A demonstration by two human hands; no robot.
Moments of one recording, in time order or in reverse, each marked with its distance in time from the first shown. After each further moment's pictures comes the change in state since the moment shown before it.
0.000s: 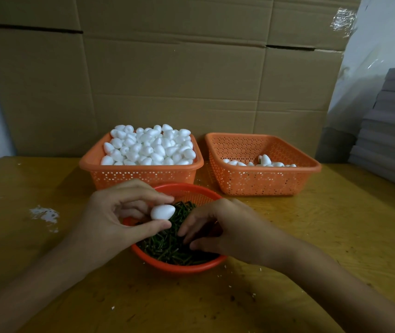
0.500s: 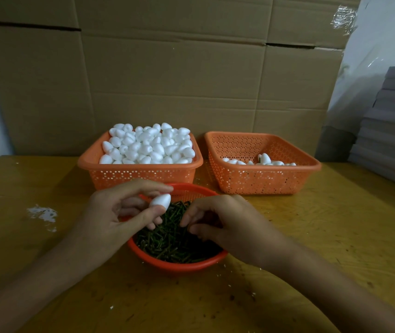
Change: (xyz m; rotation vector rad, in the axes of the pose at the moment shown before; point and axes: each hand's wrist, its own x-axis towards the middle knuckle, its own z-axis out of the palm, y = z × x) left_hand -0.002 -0.002 0.001 -0.047 -0.004 -0.072; right_hand 0.000 0.006 0.008 -0.005 0.164 -0.001
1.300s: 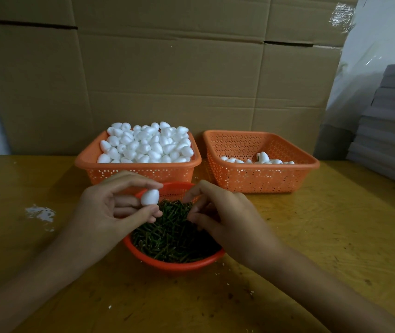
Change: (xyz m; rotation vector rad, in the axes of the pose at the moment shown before) left_hand 0.002 -0.006 -0.001 -0.094 0.058 -0.013; right_hand -0.003 -0.005 0.009 0.038 0.198 -0.002
